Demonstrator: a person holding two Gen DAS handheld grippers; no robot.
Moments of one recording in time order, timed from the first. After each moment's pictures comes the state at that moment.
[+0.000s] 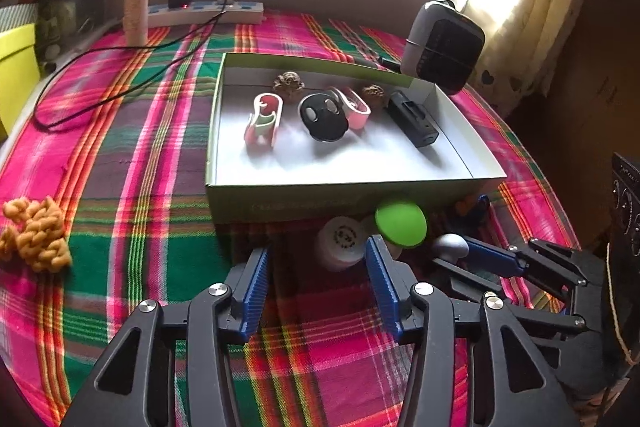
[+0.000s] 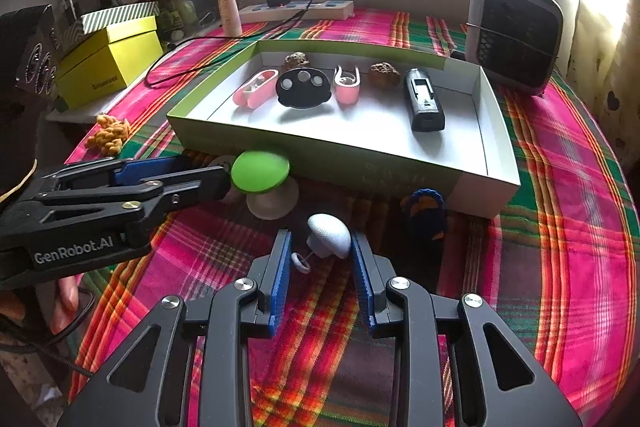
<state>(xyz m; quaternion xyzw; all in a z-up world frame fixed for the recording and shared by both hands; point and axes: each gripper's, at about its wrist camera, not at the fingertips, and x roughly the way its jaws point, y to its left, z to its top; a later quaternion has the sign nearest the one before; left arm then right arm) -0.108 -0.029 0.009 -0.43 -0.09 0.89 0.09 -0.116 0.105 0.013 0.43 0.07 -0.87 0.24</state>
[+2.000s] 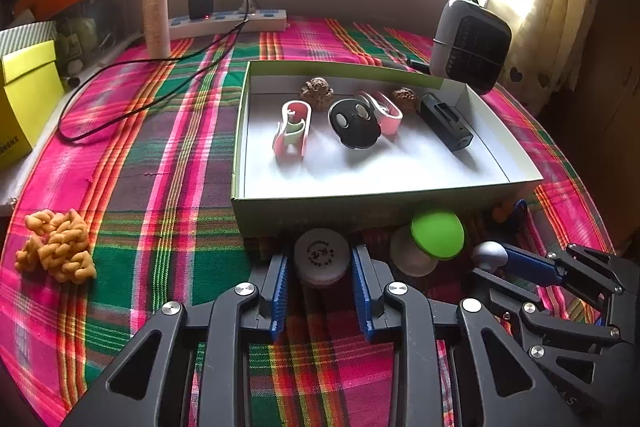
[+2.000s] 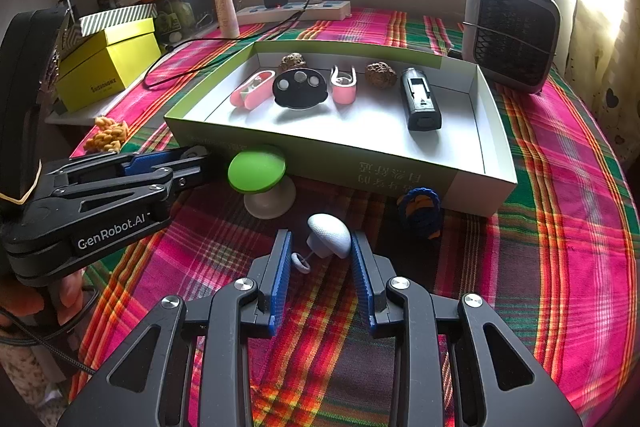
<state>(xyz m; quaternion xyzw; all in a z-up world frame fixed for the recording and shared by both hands) -0.114 -0.030 0.006 -0.42 -0.06 0.90 0.04 -0.118 0.108 0.013 0.42 0.07 -0.87 0.23</state>
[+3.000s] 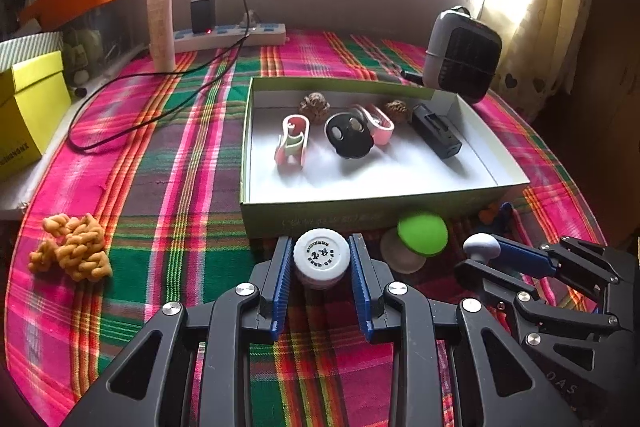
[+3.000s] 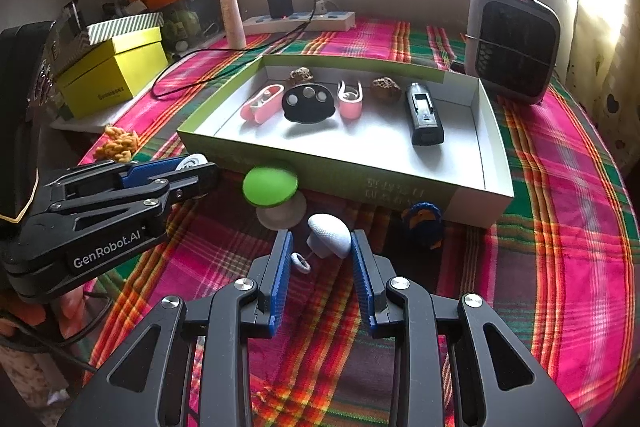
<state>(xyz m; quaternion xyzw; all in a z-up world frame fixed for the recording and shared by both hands) -0.101 -0.029 0.022 -0.41 -0.05 0.91 0.04 -0.115 0.107 0.026 0.41 0.06 -0.88 0.24</state>
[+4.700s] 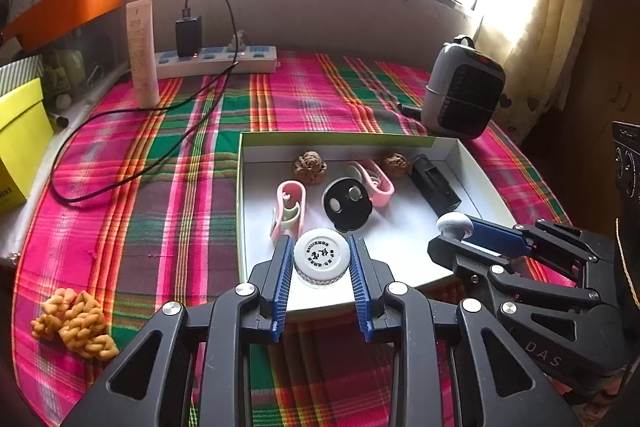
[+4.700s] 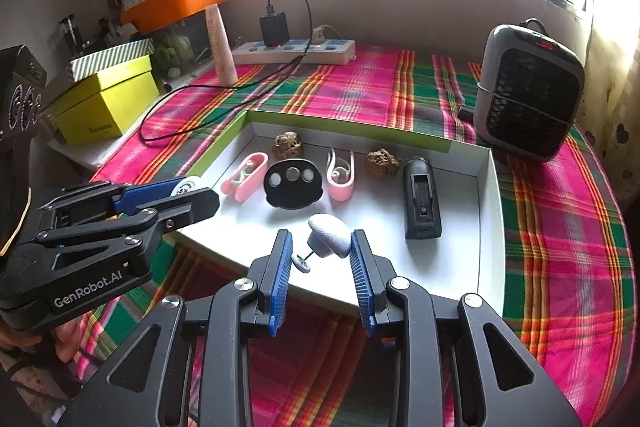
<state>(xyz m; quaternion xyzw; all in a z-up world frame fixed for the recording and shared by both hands) -0.147 -0.037 0.043 -0.40 -0.07 0.91 0.05 -0.174 0.094 0.048 0.40 0.06 -0.88 0.25</state>
